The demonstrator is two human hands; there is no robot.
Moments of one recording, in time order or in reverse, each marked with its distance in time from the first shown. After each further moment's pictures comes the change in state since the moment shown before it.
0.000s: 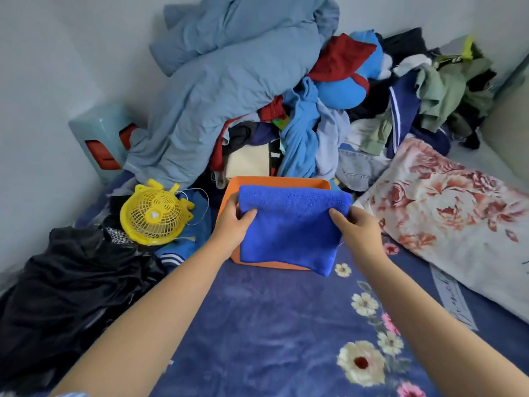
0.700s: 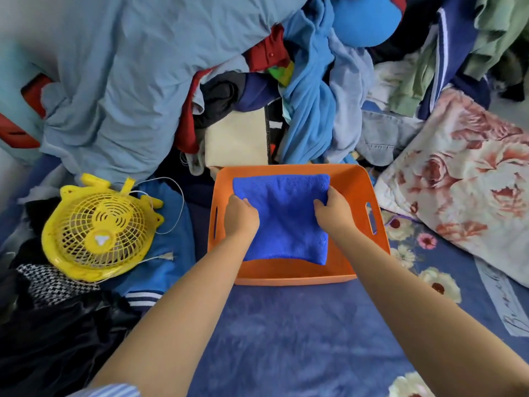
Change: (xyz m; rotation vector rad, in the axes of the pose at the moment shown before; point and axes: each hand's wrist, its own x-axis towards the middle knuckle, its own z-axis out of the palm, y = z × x) left_hand 0.238 -0.148 0.033 0.406 0.061 -0.380; right_hand 0.210 0.086 0.182 -0.420 -0.027 0.211
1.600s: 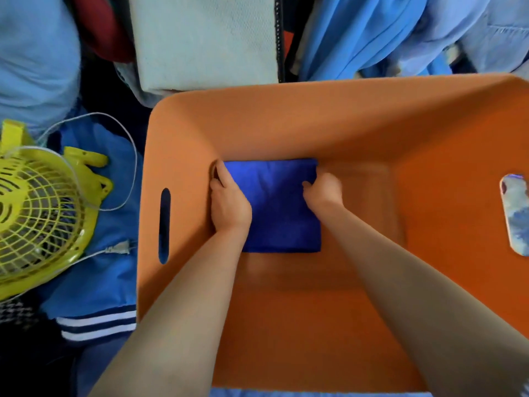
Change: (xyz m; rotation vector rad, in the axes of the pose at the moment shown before) left_hand 0.141 -0.135 0.147 0.377 0.018 0.020; right_hand 0.148 0.121 0.179 -0.396 -0.239 0.159
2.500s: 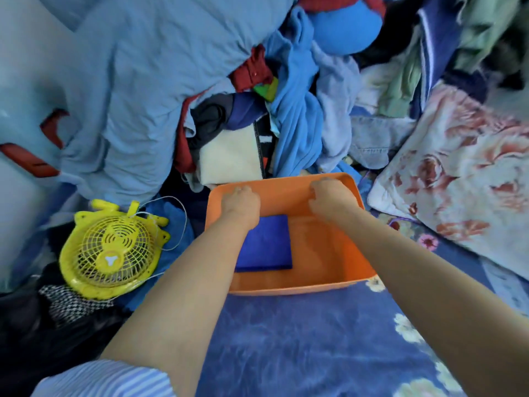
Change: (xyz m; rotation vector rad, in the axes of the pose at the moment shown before) left_hand -0.134 0.134 -0.229 0.870 -0.134 0.581; right_hand -0.188 -0.022 -0.228 -0.256 0.173 -0.404
